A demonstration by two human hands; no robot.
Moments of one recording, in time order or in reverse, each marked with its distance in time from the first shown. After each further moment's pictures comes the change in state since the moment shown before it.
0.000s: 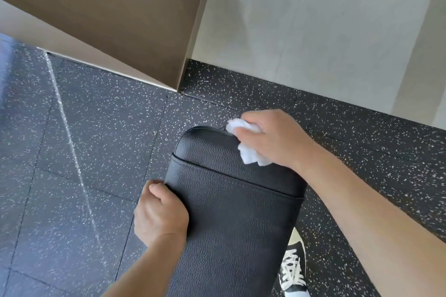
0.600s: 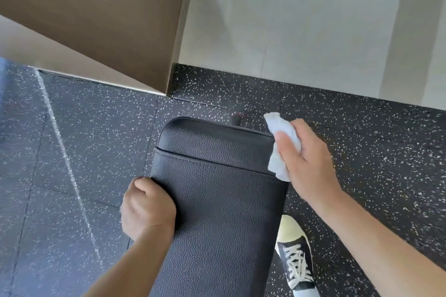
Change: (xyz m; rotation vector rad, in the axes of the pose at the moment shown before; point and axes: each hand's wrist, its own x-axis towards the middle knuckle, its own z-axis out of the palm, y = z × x) left_hand 0.000 -0.003 0.003 0.034 0.060 0.035; right_hand -0.105 0.060 0.027 0.292 0.487 0.129
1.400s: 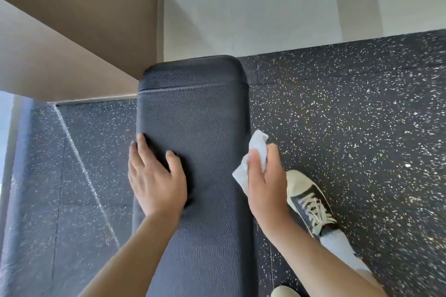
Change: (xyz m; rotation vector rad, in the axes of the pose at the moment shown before) left_hand -0.068 -0.112 -0.006 0.050 0.015 0.776; right_hand -0.224 0.048 0.107 0.285 0.475 0.173
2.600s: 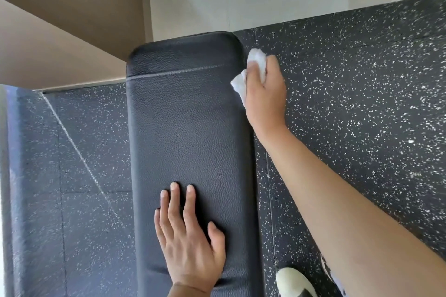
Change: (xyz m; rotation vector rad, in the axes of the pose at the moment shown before) left_hand -0.129 -0.050 0.005 0.191 -0.066 0.373; right_hand 0.125 -0.053 0.029 0.092 0.090 0.046
